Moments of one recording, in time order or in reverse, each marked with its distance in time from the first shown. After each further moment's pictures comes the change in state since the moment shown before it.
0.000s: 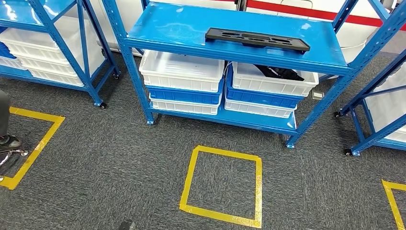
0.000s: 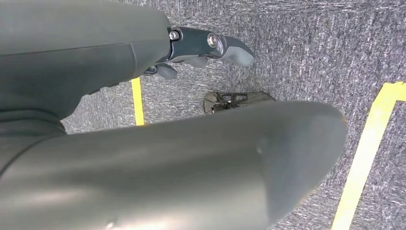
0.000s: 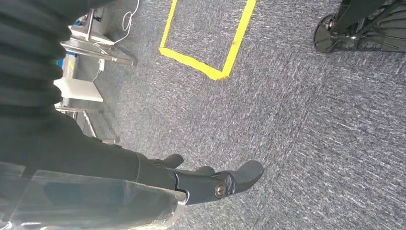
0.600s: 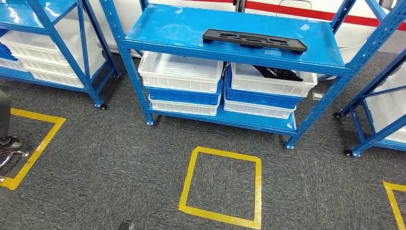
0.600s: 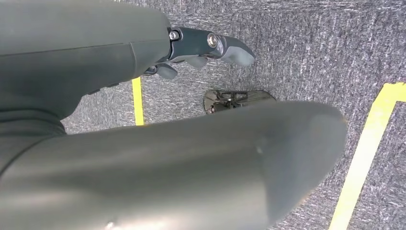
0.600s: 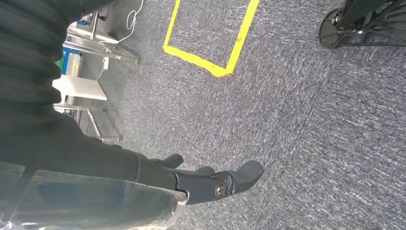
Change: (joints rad) left arm 0.000 0.000 0.018 0.000 -0.001 0.007 0.006; right arm -0.001 0.000 -0.008 0.000 0.012 0.005 0.024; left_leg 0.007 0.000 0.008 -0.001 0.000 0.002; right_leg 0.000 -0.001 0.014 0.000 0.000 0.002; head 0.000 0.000
